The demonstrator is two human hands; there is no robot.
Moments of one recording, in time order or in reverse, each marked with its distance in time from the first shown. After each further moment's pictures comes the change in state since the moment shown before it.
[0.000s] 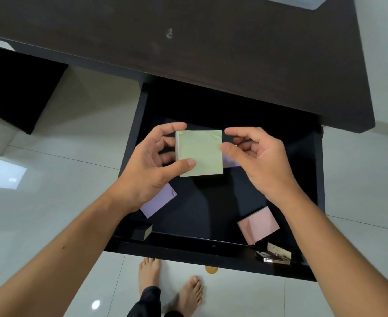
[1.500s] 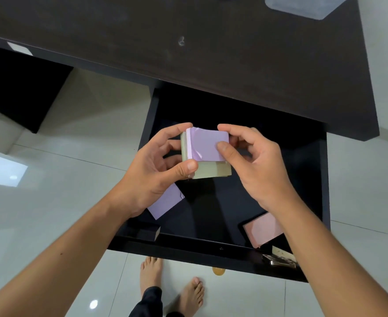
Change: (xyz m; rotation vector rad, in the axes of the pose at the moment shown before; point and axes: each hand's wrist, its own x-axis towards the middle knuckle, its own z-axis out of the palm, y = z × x) left_hand -0.011 0.011 -0.012 -0.071 -0.078 0.030; right_hand -0.011 -0.033 0.021 0.035 -0.052 -0.046
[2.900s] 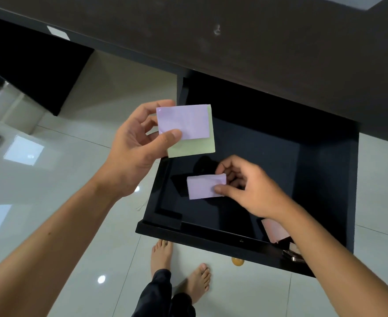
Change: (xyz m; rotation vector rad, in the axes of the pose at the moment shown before) left_hand -0.015 0.019 -0.057 0.034 0.252 0.025; right_hand -0.013 0.039 0.032 -0.171 -0.442 0.145
